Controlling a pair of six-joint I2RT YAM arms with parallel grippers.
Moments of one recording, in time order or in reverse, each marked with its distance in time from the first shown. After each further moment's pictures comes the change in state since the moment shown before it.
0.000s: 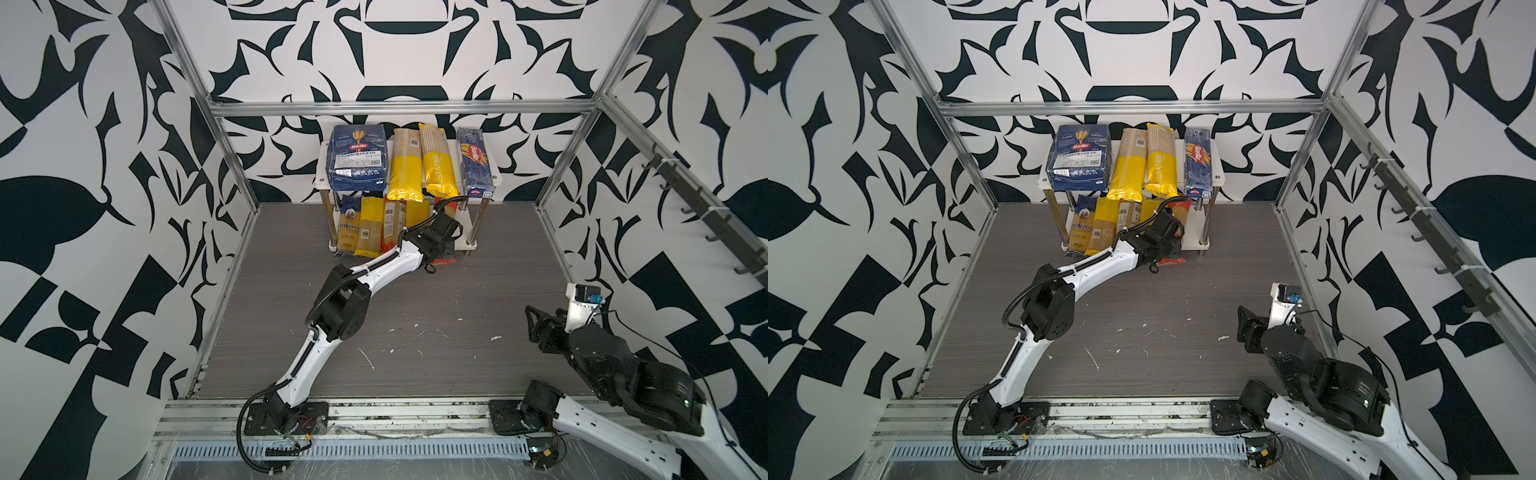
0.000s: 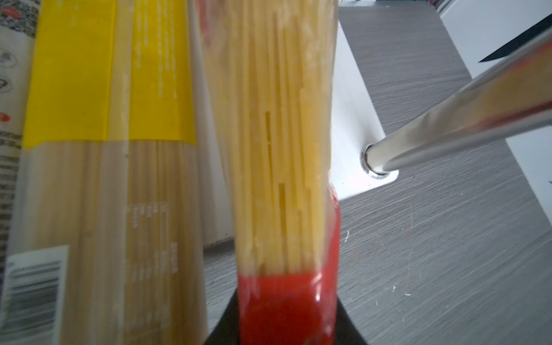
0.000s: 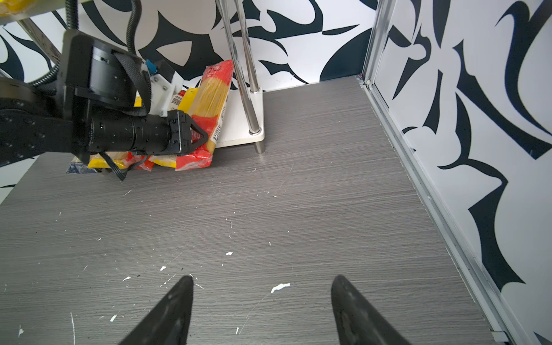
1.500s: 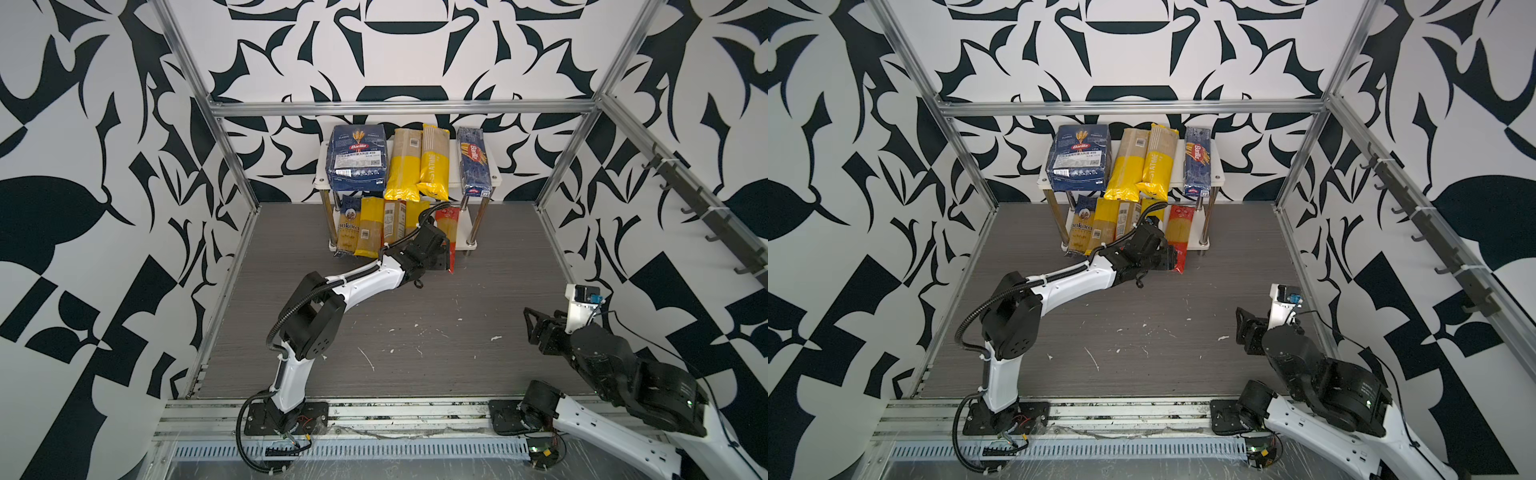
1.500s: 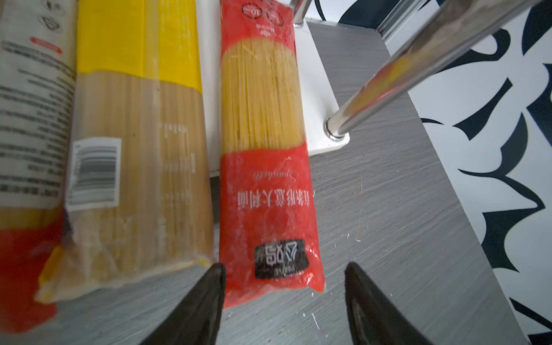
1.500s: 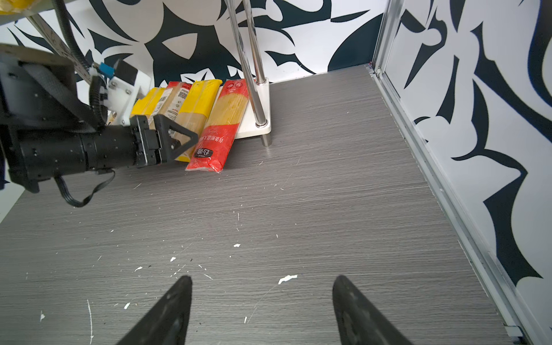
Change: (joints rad) left arm -0.035 -0.327 -0.510 0.273 0.068 -0.097; right arm 0.000 0.007 0.013 -0.016 -0.047 0.026
